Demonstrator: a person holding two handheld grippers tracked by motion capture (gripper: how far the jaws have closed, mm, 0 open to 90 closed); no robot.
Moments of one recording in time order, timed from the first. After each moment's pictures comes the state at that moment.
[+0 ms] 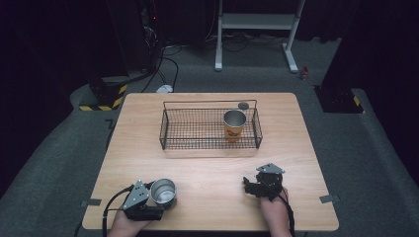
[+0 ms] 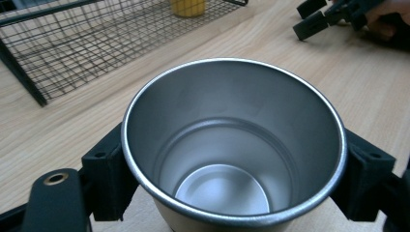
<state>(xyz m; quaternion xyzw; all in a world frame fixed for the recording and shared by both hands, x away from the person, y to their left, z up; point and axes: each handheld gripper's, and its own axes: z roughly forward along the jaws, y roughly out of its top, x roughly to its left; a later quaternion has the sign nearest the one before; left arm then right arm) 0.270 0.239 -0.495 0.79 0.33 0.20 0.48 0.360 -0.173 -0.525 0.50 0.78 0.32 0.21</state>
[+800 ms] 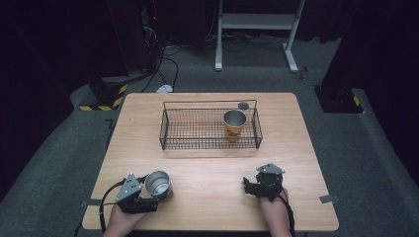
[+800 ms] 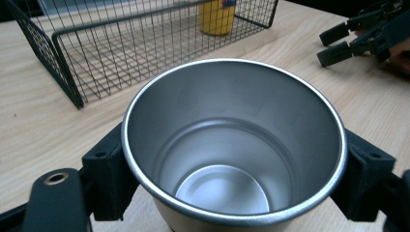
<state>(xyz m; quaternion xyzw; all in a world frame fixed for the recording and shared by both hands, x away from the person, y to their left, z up) 0.282 0.253 -0.490 0.77 0.35 0.21 0.50 0.359 -0.173 -0.525 0.50 0.78 0.31 0.21</state>
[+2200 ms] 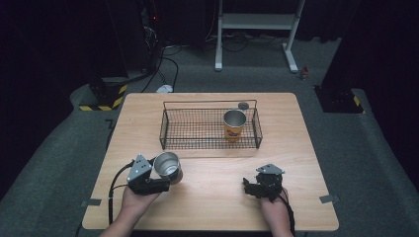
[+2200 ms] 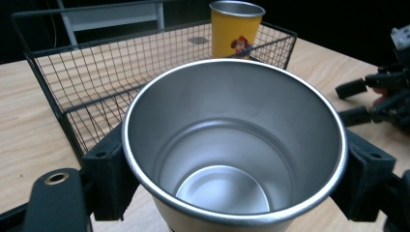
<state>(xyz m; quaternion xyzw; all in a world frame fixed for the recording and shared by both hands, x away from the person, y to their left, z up) 0.323 0.221 -0.448 0.74 0.38 0.23 0.51 0.358 -0.173 -0.525 0.49 0.78 0.32 0.21</state>
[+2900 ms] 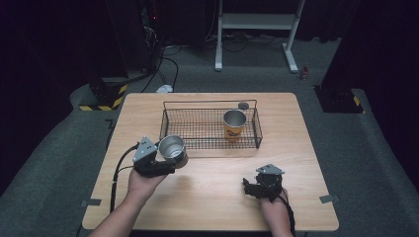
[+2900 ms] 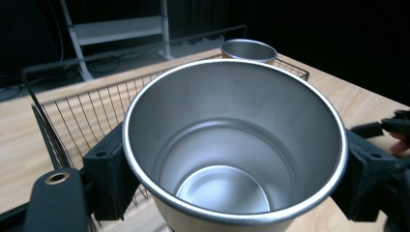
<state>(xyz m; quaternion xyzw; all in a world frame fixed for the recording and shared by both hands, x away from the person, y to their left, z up) 0.361 0.204 -0.417 0.73 0.38 0.24 0.52 0.357 -0.173 -0.525 0.50 0.78 0.32 0.21</state>
